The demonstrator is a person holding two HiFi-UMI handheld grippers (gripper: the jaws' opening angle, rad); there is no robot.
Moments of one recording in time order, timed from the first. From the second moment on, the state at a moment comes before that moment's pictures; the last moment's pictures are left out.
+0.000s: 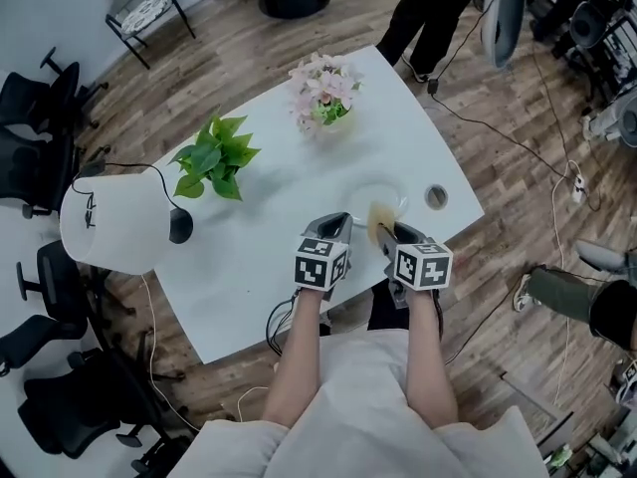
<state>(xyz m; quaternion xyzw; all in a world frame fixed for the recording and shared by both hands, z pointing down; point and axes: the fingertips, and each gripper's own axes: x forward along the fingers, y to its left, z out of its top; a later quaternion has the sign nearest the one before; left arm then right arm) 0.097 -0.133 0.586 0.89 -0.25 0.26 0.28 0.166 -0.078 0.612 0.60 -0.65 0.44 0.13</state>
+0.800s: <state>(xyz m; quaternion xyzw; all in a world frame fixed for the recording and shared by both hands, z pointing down) 0.136 -0.151 0.643 0.86 -0.25 0.33 0.30 0.172 -0.104 0.644 0.52 -0.65 0.52 0.20</state>
